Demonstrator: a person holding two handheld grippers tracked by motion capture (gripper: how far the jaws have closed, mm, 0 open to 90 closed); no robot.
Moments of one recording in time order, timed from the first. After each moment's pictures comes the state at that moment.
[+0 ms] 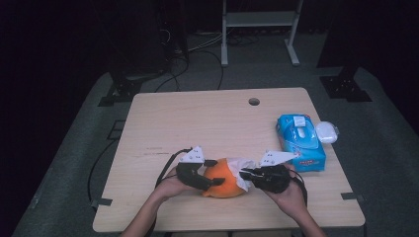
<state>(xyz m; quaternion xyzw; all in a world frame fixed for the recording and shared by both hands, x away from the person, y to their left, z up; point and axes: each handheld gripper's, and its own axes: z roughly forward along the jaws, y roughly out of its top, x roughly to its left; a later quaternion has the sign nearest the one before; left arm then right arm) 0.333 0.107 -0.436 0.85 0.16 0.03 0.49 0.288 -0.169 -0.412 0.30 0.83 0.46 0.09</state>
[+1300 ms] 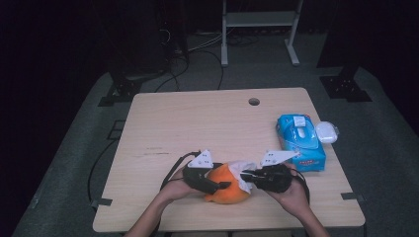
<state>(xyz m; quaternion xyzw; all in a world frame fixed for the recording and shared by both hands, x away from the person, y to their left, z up) 0.320 0.087 -0.427 0.86 0.13 0.06 0.48 0.290 -0.174 -0.409 0.28 0.84 0.46 0.07</state>
